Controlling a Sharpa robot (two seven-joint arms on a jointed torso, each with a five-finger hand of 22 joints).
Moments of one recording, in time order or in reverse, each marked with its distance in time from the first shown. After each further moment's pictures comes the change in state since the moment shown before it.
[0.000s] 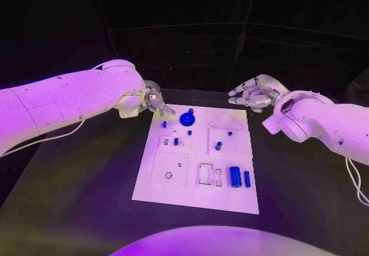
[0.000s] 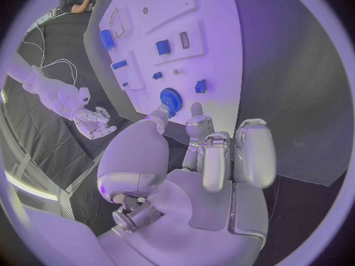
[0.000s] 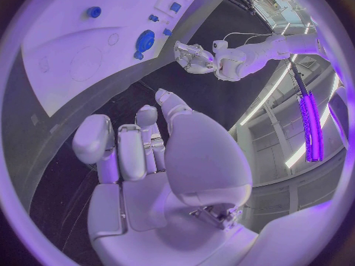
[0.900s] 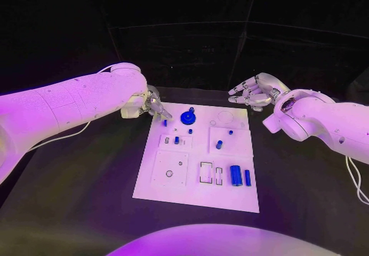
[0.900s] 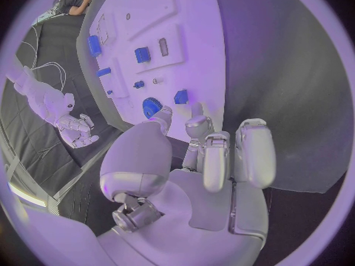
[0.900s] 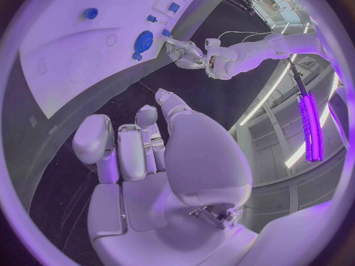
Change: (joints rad) left arm -0.042 0.088 -0.007 -0.163 -0.022 0.092 0.000; left_hand 0.044 0.037 -0.026 -0.002 0.000 0.011 0.004 0.000 -0.009 0.000 0.000 0.005 0.009 0.000 0.000 0.000 0.000 0.000 0.000 0.000 0.000 0.012; right arm 0.000 0.003 0.000 0.000 0.001 0.003 0.000; right_hand 0.000 0.000 0.000 0.000 0.000 0.000 0.000 0.000 0.000 0.000 0.000 0.000 0.000 0.000 0.000 0.000 0.000 0.000 0.000 0.000 0.000 0.000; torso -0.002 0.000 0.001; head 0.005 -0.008
